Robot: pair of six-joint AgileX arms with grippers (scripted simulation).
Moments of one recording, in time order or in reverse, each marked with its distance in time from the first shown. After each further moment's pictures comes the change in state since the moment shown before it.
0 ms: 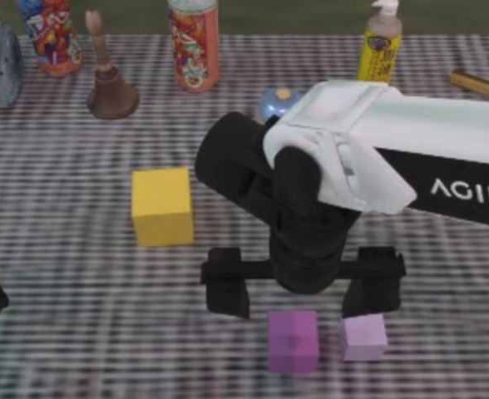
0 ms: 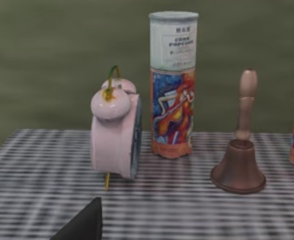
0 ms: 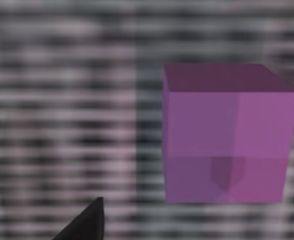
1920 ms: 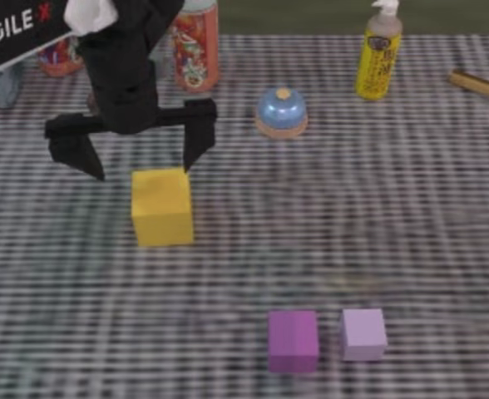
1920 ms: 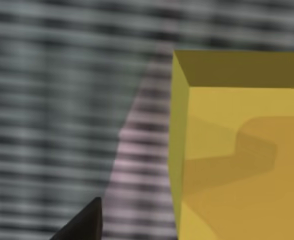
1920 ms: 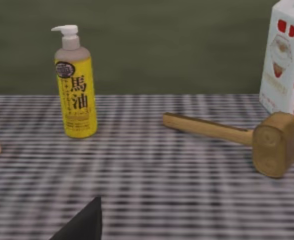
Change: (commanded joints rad) left arm -0.421 2.136 1.804 -1.213 0.004 -0.485; right arm -0.869 -1.863 -1.458 1.059 -0.005 -0.893
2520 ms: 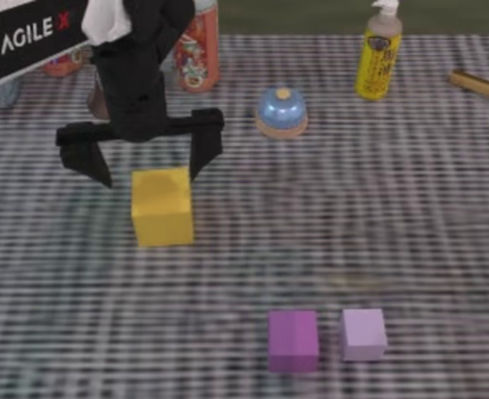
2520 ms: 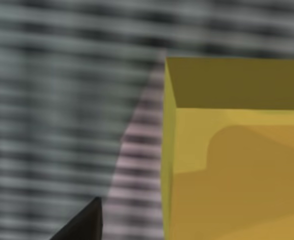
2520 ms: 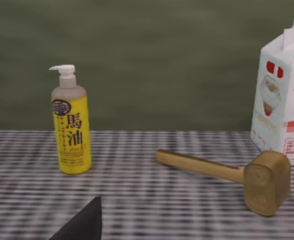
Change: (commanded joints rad) left arm -0.008 0.057 0.013 0.014 -0.001 -0.009; right arm -0.024 -0.054 -0.015 0.051 -0.014 -0.014
